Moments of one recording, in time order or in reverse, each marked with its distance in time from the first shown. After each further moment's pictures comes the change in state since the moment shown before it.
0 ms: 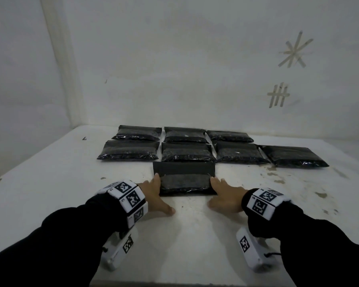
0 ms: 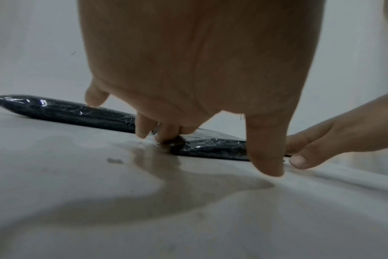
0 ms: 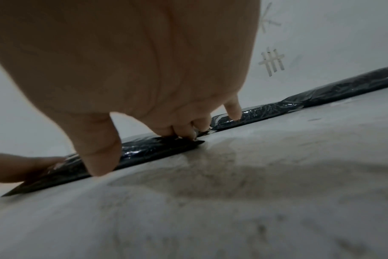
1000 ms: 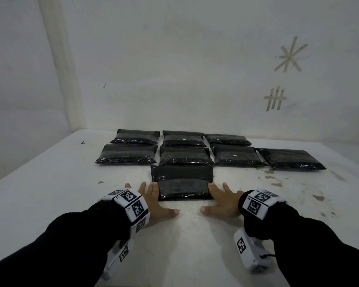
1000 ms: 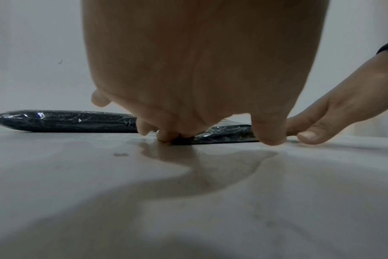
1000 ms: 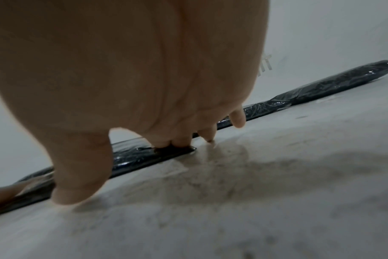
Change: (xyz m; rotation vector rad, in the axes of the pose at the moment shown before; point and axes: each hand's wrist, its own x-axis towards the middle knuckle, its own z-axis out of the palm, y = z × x) left_hand 0.025 -0.002 0.025 0.209 0.044 -0.032; right_hand 0.004 0.008 0.006 -0.066 -0.070 -0.007
